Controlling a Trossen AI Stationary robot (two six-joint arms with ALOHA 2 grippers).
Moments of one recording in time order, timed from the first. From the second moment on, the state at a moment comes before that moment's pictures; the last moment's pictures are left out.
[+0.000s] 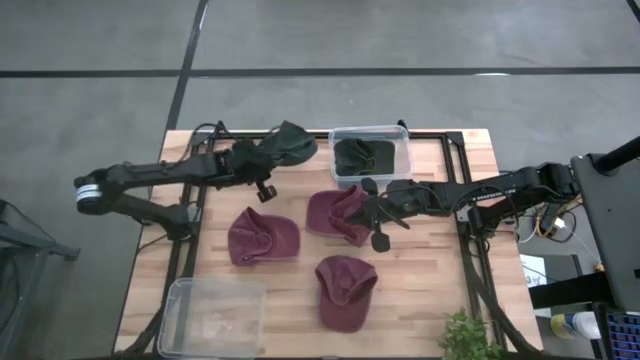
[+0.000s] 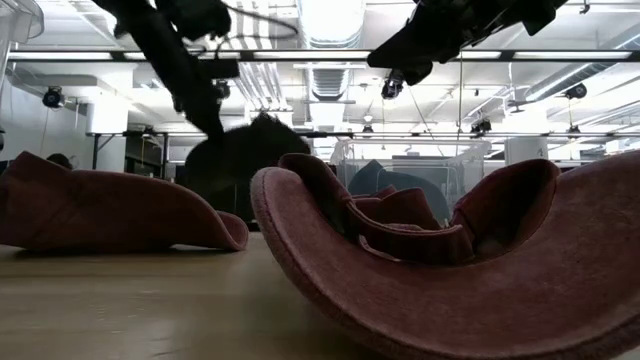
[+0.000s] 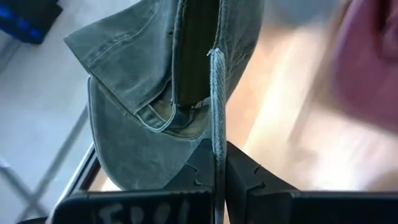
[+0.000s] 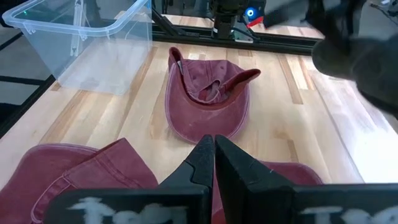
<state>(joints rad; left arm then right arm) 0.33 1.16 0.88 -0.53 -0.36 0.06 0.04 1.30 0.80 0.07 -0.06 -0.04</state>
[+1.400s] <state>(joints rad) 0.33 0.97 0.90 0.28 0.02 -0.47 0.15 1.69 1.01 0.81 0.84 -0.94</state>
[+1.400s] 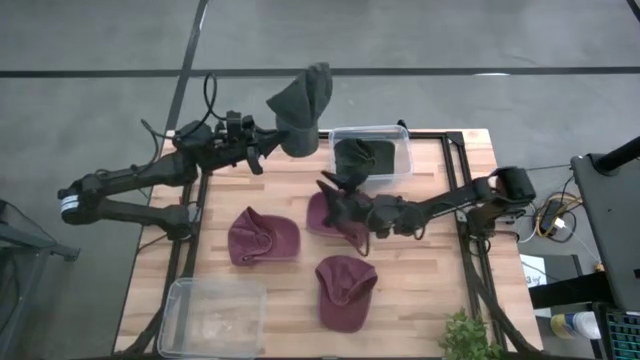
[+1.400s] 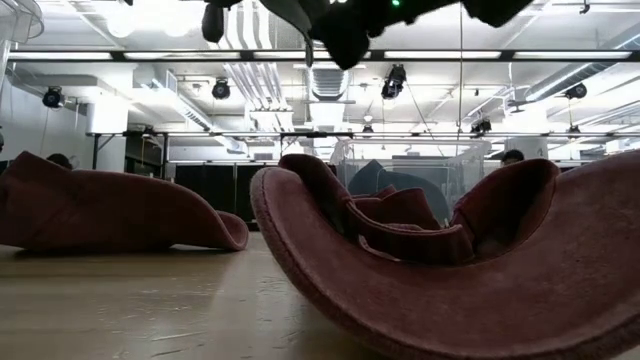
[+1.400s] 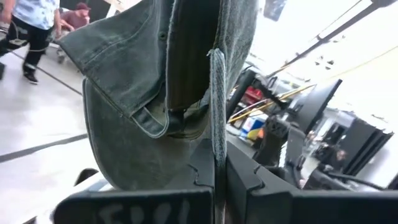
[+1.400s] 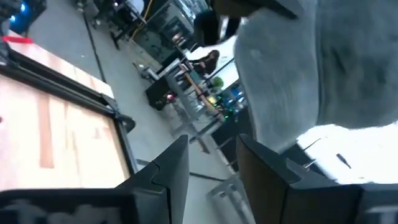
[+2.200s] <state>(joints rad) 0.33 0.96 0.90 0.27 0.06 -0.50 0.15 1.85 1.25 0.83 1.05 -1.22</state>
